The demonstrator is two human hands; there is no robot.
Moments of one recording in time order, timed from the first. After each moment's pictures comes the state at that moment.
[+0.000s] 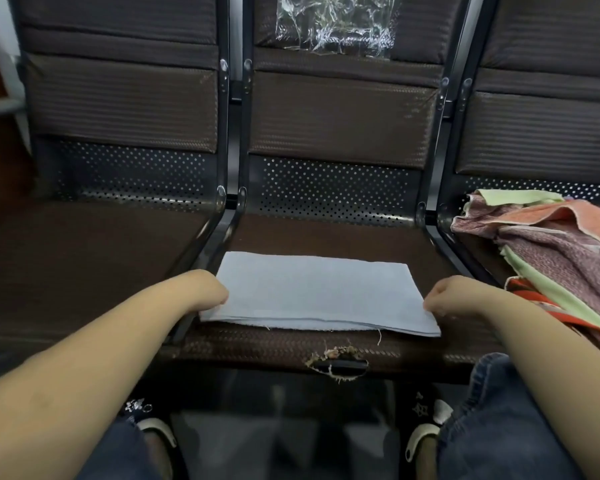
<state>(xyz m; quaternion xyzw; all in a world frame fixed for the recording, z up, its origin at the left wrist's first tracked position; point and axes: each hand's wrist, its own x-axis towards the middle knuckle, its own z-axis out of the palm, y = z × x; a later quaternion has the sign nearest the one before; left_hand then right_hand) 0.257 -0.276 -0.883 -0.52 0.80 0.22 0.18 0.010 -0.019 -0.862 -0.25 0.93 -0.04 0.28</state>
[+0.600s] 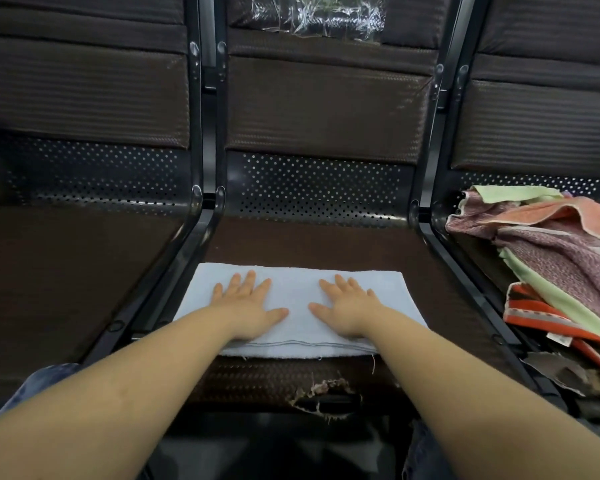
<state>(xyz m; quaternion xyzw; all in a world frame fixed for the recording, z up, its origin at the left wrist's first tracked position) 0.178 -0.257 -0.935 -0.32 0.91 0.14 0.23 0.044 -0.124 -0.929 -0.41 0.87 0.05 0.25</state>
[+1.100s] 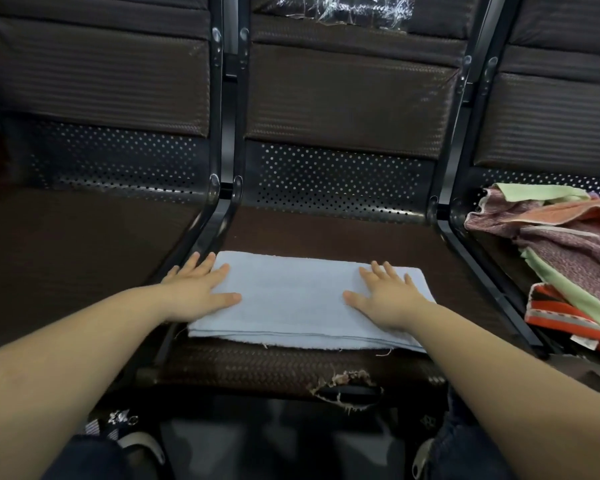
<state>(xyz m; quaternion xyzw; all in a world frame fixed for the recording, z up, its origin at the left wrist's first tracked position) 0.246 -0.325 -0.926 -0.32 0.90 0.16 0.23 0.033 -0.108 -0.922 -0.40 0.89 0.06 0.20</state>
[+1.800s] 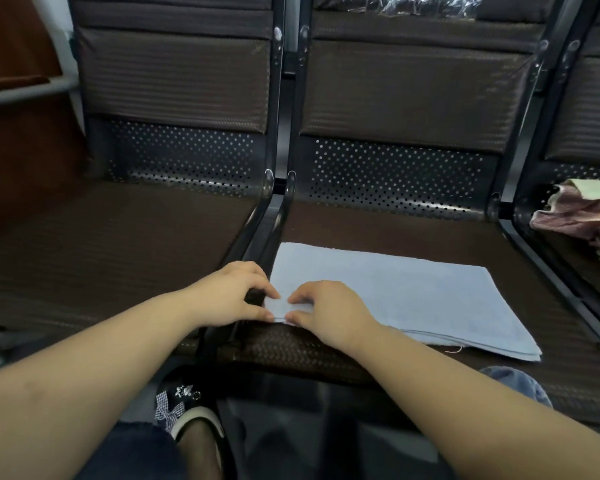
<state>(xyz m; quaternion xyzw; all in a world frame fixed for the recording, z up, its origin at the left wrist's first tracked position) 0.308 -0.333 -0.925 -0.21 0.95 0.22 0.06 0.174 -0.187 -0.923 -0.54 0.80 -0.17 0.20</state>
